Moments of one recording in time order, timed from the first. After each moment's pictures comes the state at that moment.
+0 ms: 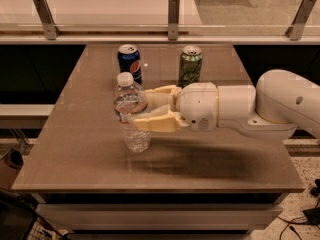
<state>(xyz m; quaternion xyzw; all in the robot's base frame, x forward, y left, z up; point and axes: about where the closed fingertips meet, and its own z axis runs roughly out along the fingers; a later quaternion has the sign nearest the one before) 0.461 0.034 0.919 -0.52 0.55 0.40 0.52</state>
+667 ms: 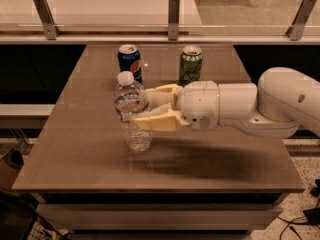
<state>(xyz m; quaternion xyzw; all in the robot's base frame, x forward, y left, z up) 0.462 0.034 0.921 -0.52 0.56 0.40 0.51</state>
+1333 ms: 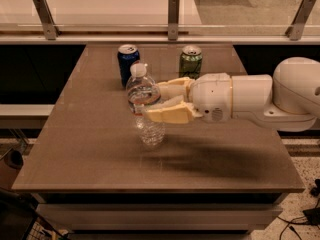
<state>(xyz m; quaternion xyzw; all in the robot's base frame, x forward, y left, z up) 0.474 0.008 0.928 -0.51 0.58 0.37 0.51</state>
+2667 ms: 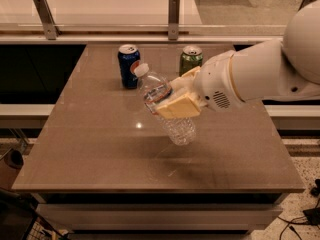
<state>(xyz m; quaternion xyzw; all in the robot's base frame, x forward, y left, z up) 0.472 -0.027 0.938 -0.51 0.73 0.19 0.41</state>
